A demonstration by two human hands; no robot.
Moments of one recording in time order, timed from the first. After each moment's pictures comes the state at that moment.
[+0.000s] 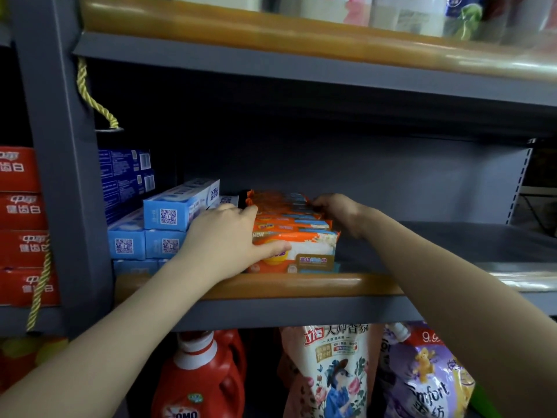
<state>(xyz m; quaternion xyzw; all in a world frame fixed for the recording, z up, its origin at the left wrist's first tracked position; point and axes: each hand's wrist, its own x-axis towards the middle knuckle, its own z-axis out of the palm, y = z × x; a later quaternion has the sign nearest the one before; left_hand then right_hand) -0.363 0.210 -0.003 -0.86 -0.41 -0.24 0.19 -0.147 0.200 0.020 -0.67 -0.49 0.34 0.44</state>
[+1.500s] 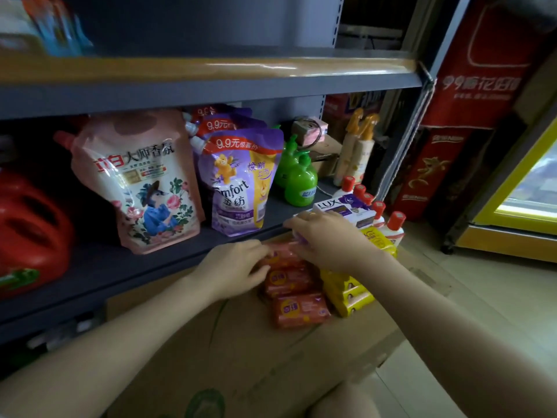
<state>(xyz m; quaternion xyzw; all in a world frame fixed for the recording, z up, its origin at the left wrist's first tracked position) -0.199 -0.008 -0.264 -0.99 -0.04 -0.14 -0.08 -0.061 -0.152 -0.209 -0.78 -0.62 -0.08 0.02</state>
